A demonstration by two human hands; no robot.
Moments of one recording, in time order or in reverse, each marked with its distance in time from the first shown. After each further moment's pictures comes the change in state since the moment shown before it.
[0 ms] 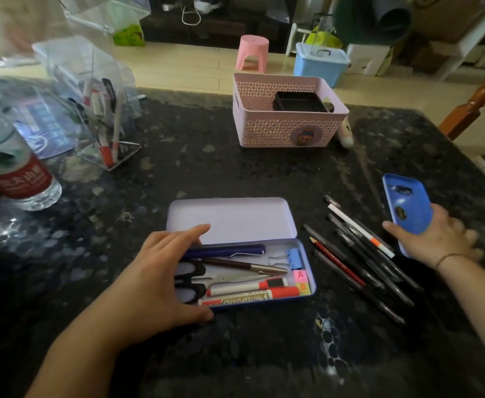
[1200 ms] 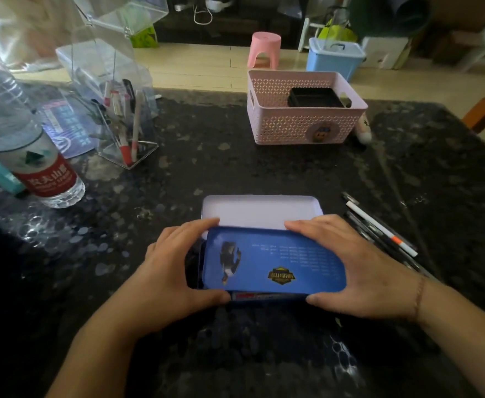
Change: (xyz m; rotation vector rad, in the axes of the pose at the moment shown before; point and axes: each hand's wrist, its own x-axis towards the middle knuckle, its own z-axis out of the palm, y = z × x) left_hand -0.003 0.002 -0.007 -0.113 0.041 -0.127; right_hand -0.142 -0.088 -0.030 0.295 -0.350 -1.364
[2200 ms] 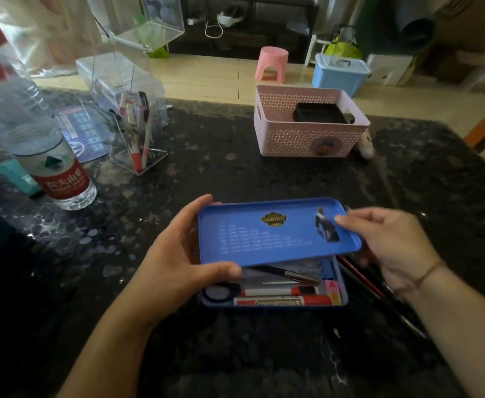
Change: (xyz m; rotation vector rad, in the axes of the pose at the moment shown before) left_hand 0.009 0.017 0.003 -0.763 0.142 0.029; right_hand 0.025 0.018 -0.013 0.747 0.652 0.875
